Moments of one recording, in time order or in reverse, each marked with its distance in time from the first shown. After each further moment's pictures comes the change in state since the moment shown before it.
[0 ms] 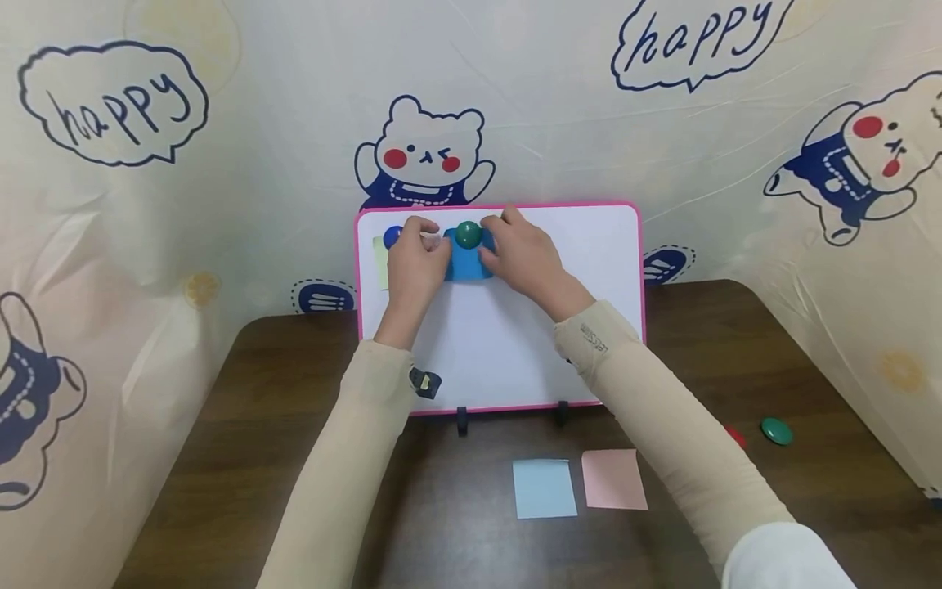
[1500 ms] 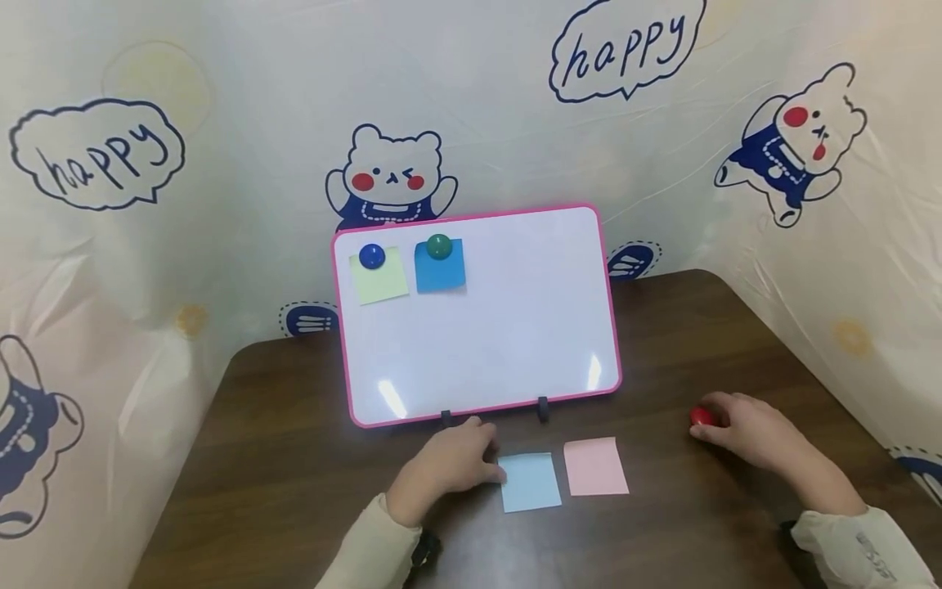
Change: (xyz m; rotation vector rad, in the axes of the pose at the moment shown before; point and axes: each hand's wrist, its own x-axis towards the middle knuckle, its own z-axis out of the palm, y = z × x) left_hand -0.200 -0.040 0.038 0.583 -0.892 0.296; right_hand -0.333 0.206 -0.028 0.081 -0.331 0.353
